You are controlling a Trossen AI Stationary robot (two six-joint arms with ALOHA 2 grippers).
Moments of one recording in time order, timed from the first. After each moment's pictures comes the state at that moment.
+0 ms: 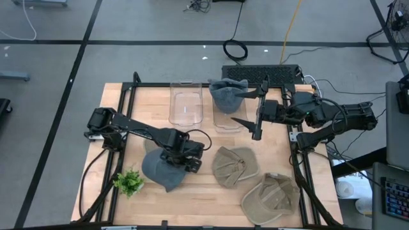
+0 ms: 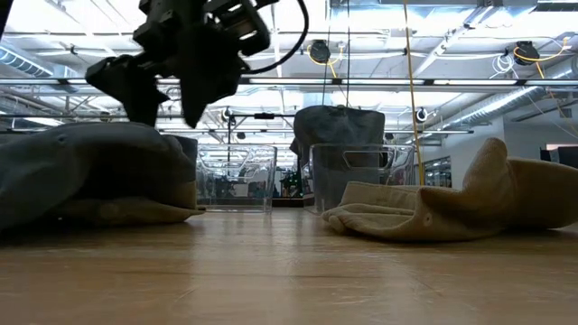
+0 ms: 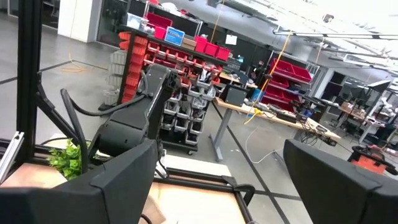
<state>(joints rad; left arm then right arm) -0.18 1.80 1.35 -0.94 0.32 -1.34 0.14 1.10 1.27 -0.11 0.28 -0.30</state>
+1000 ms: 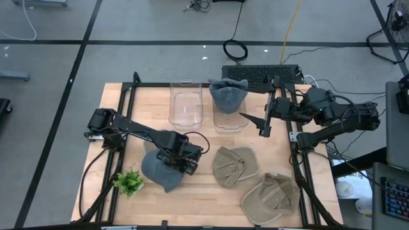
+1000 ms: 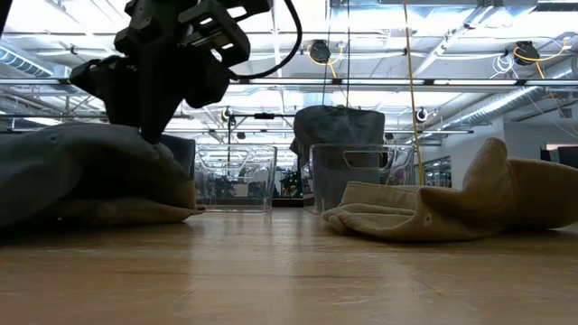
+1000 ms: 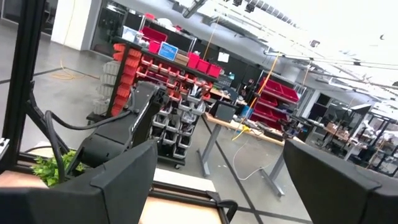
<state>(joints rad) -0.21 1.81 1.33 -1.03 0.31 -1.31 0.14 1.03 1.27 -0.10 0.29 -0.39</state>
